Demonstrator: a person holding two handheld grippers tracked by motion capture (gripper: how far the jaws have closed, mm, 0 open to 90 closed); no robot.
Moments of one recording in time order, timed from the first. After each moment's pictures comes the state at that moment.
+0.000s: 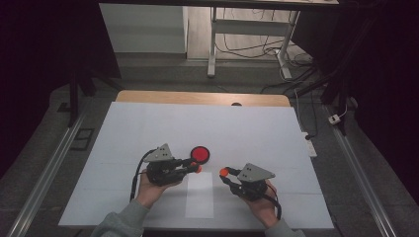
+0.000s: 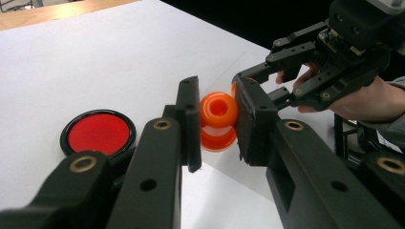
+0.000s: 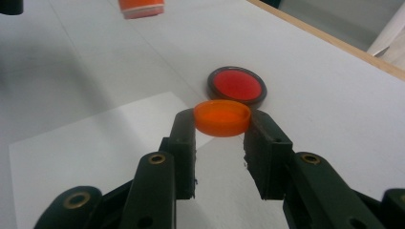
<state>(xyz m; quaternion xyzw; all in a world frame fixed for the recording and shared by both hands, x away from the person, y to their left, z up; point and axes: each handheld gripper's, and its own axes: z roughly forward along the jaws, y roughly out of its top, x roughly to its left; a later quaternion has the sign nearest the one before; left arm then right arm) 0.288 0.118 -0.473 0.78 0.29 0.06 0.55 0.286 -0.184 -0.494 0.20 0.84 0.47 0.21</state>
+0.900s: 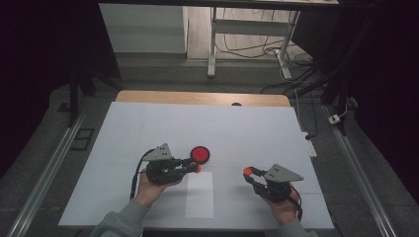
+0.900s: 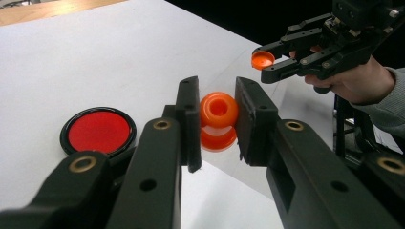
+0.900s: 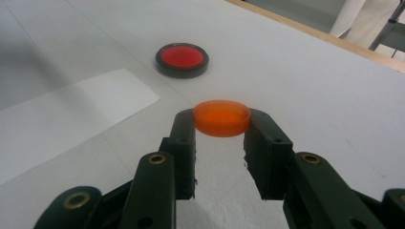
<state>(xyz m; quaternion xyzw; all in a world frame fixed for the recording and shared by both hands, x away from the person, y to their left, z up) 0.290 0.120 -0.473 0.78 0.29 0.05 0.55 0.285 -0.248 -0.494 0.26 0.81 0.47 0.22</state>
